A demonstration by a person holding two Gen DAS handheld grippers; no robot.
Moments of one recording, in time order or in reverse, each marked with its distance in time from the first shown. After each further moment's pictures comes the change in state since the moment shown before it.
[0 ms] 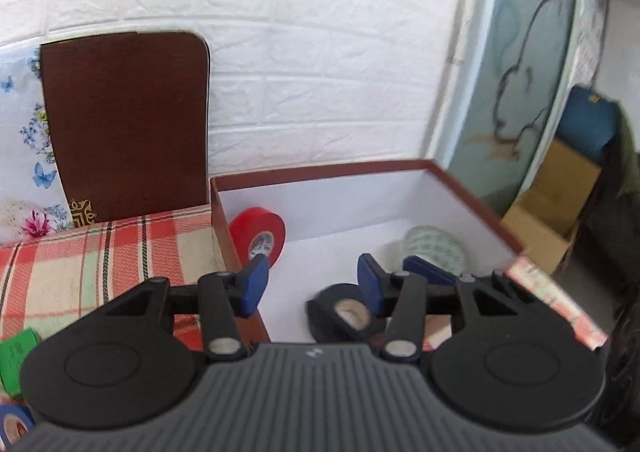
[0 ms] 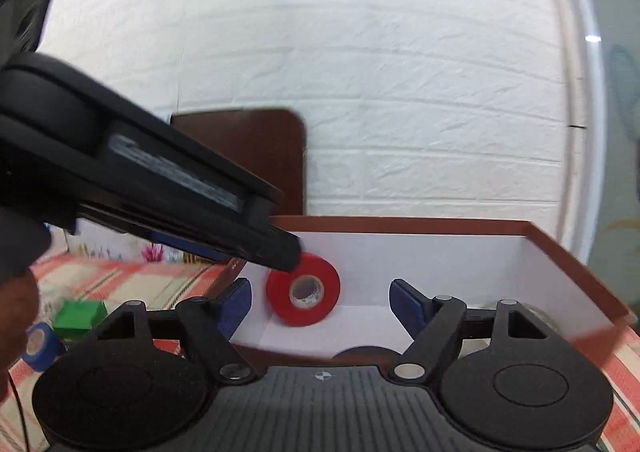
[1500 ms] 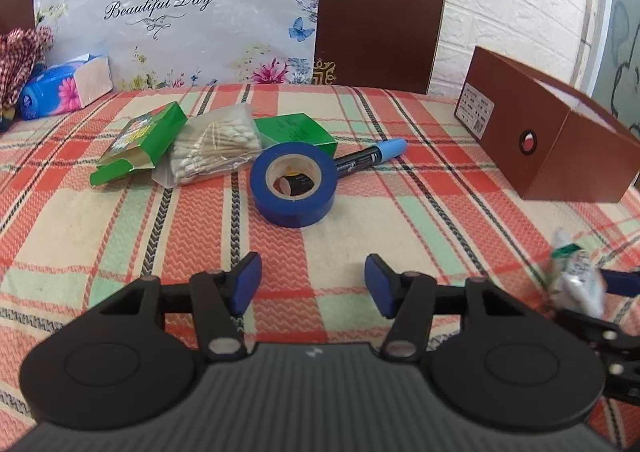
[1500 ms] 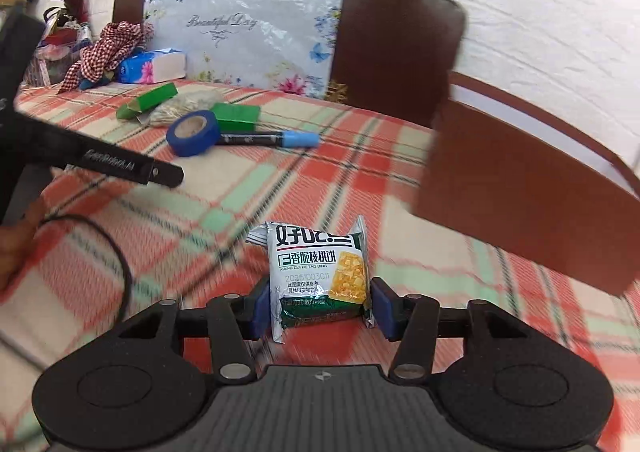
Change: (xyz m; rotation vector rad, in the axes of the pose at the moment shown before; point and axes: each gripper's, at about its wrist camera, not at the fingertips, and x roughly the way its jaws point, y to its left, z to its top) left arm -0.097 0.152 -0.179 -0.129 0.061 0.365; right arm -0.112 0.115 -0.080 -0.281 0.360 0.161
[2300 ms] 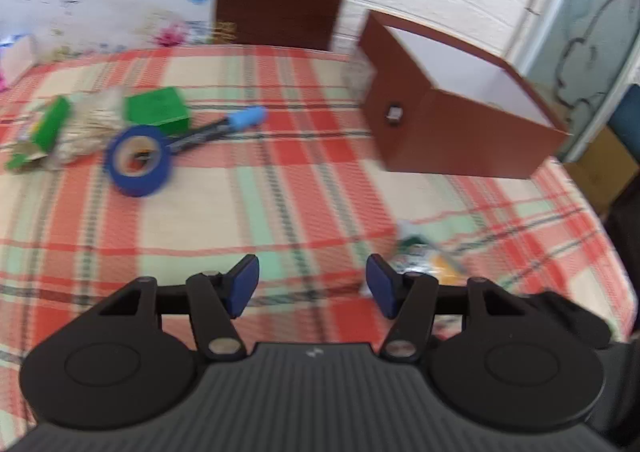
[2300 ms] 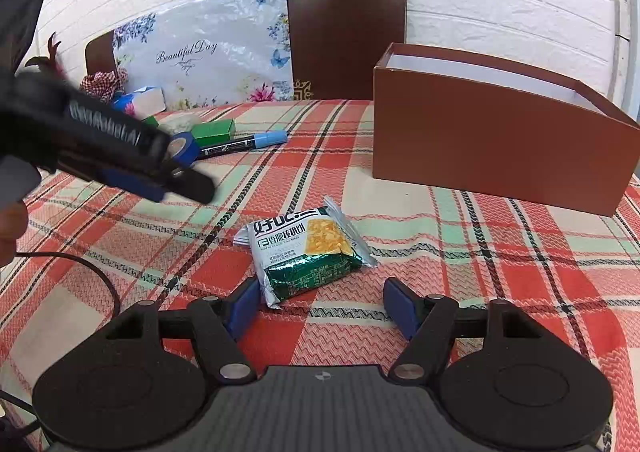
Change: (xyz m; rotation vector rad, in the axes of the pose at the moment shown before) left arm -0.037 -0.088 0.035 -0.048 0.223 -0.221; right arm -0.016 -0.034 -0.018 0.201 0.006 0.061
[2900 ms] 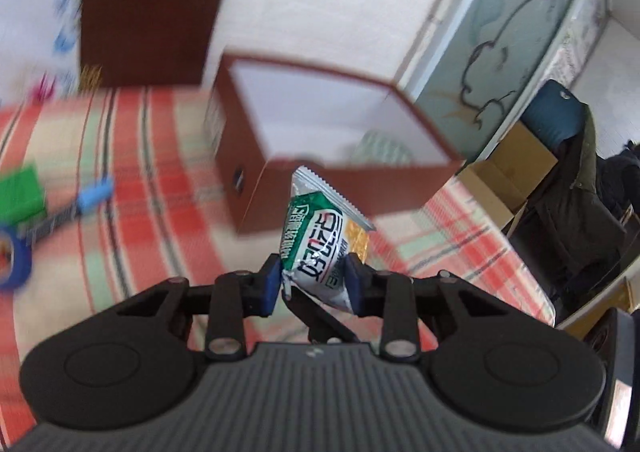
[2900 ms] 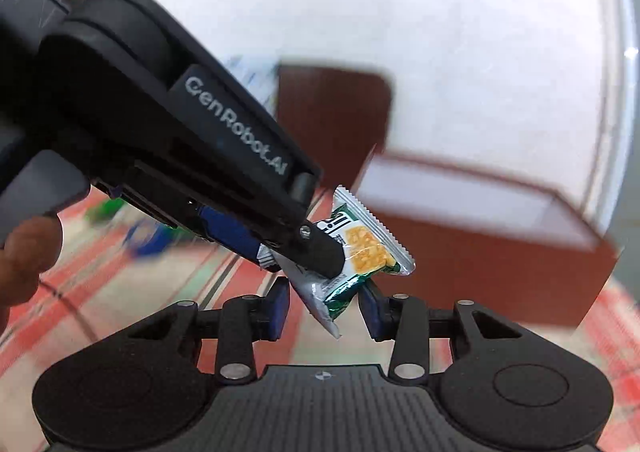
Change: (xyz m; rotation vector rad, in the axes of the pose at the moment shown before) left arm 0.008 -0.076 0.068 0.119 -0.059 -0.245; right arm -0.011 -0.013 0.051 -0.089 -0.270 -0.110
